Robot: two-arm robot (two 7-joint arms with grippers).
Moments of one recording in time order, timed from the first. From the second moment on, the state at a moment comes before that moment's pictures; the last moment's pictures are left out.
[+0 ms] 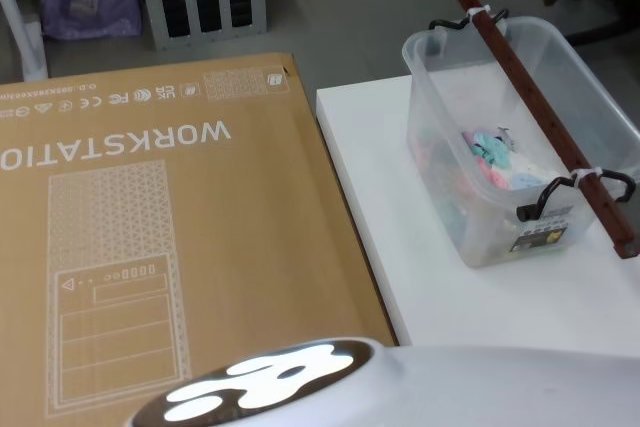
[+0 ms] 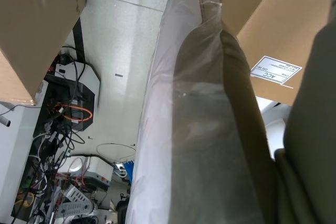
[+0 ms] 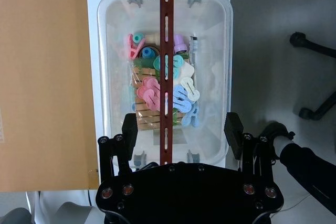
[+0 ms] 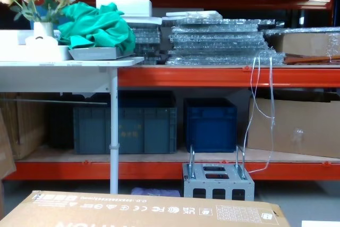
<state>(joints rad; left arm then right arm) -1.47 0.98 1.56 -0.90 0.05 0.15 -1.47 1.33 1.31 -1.08 -1.90 -0.21 0.63 1.50</state>
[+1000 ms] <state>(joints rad) -1.47 0.98 1.56 -0.90 0.05 0.15 -1.47 1.21 1.27 -1.05 -1.83 -0.14 0.59 1.42</state>
